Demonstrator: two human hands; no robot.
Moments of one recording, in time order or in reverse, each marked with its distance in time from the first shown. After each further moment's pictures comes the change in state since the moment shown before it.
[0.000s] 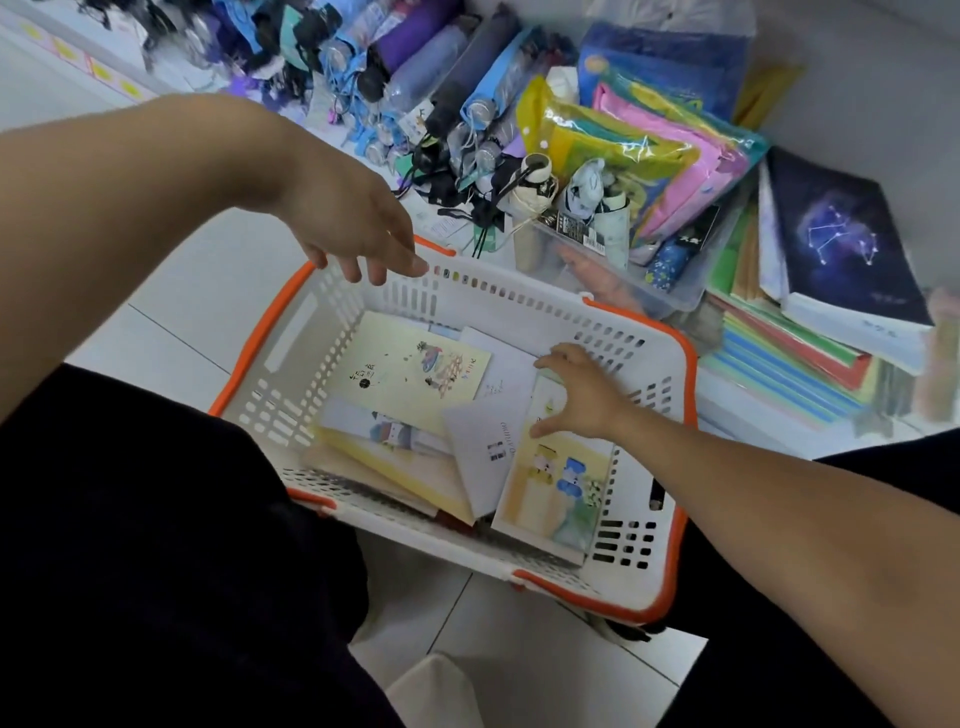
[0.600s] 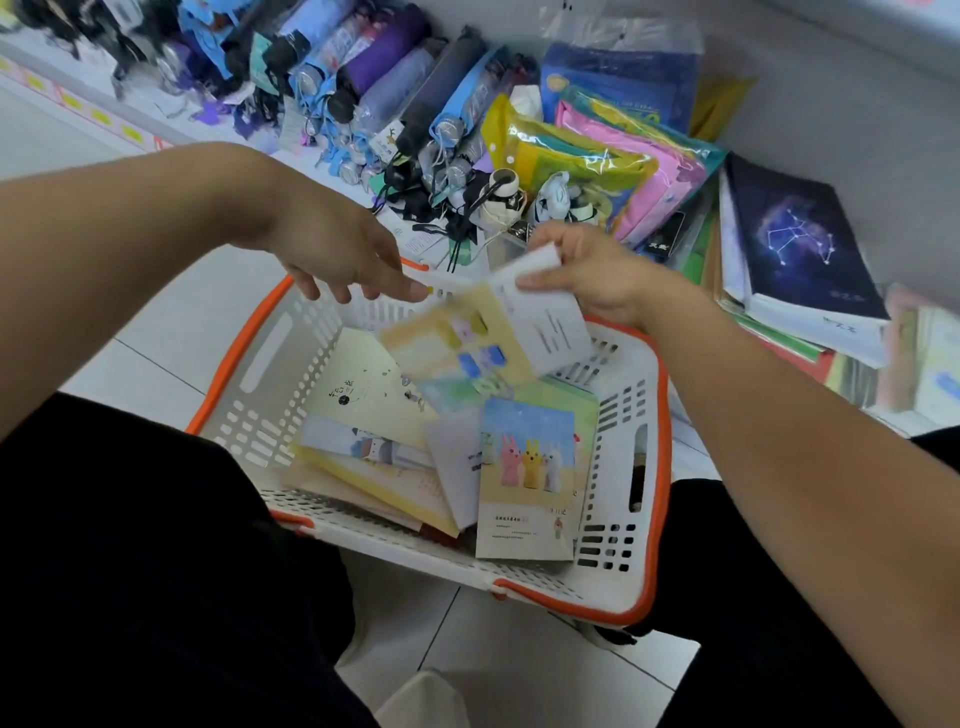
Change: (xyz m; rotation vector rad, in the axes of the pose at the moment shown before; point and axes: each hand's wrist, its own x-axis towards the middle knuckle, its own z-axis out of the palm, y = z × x) left_hand 0.002 0.013 0.004 -0.065 -0.050 -0.039; right_hand 0.002 -0.073 -0.143 0.821 0.010 -0.147
